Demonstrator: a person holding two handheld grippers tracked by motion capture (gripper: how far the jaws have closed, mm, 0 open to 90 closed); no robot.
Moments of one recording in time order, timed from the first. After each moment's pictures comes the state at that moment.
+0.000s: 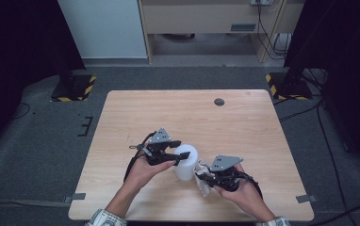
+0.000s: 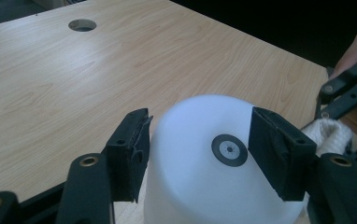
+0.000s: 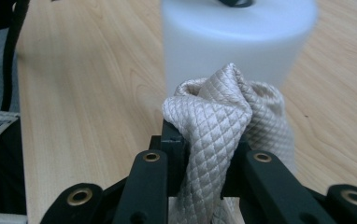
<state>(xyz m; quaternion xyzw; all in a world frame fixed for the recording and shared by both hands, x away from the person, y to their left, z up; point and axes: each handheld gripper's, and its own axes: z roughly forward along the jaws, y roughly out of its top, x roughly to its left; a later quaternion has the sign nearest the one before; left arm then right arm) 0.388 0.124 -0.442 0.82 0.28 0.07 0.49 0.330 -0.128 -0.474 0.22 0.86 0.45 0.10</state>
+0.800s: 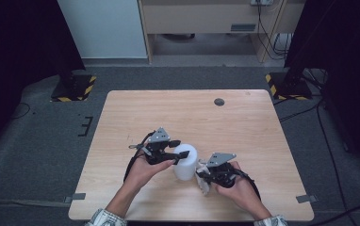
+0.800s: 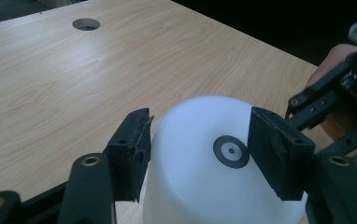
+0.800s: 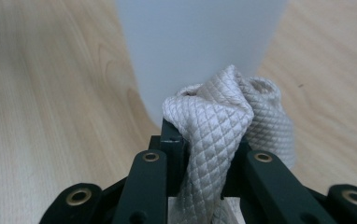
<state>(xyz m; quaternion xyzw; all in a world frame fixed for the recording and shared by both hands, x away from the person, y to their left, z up) 0.390 0.126 -0.443 0.81 0.29 0.07 0.50 0.346 -0.121 -0.491 0.25 0.87 0.40 0.10</state>
